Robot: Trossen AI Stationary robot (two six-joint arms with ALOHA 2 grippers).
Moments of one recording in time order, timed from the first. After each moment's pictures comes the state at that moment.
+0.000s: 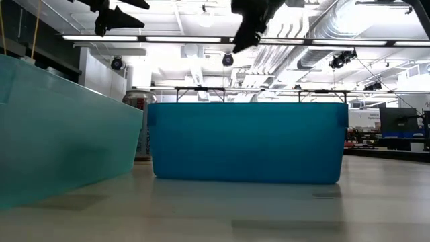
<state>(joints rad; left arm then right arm) 0.16 0.69 0.75 -0.27 -0.27 -0.39 -0.52 1.82 2.02 -1.12 -0.31 -0.35</state>
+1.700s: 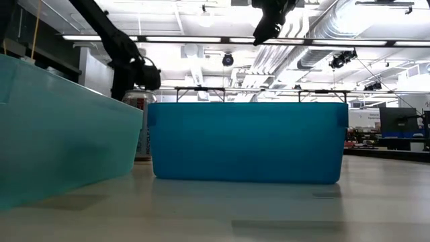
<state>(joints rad) 0.89 1.70 1.06 -0.74 -0.44 -0.79 -0.64 1.70 2.01 -1.22 -0.30 -0.40</state>
